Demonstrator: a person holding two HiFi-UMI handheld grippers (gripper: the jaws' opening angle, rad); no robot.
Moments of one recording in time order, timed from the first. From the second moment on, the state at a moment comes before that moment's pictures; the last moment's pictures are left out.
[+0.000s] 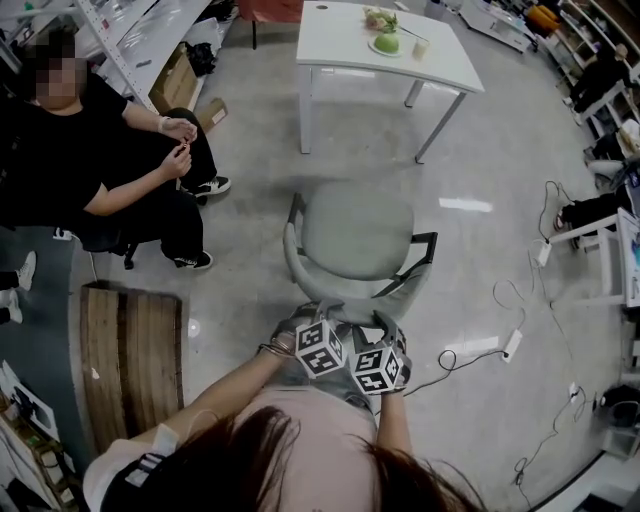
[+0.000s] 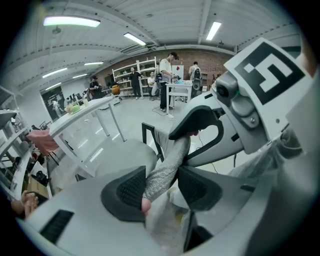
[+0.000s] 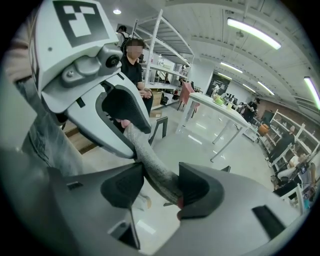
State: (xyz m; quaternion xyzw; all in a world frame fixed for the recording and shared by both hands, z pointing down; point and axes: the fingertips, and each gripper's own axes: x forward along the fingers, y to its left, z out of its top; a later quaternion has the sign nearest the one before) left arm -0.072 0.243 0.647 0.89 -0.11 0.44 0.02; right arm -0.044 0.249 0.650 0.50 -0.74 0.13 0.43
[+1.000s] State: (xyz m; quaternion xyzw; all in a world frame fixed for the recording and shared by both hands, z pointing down) left arm -0.006 0.165 0.649 0.88 -0.14 0.46 0.04; right arm 0.022 0.168 0.652 0.45 -0.77 0.12 0.43
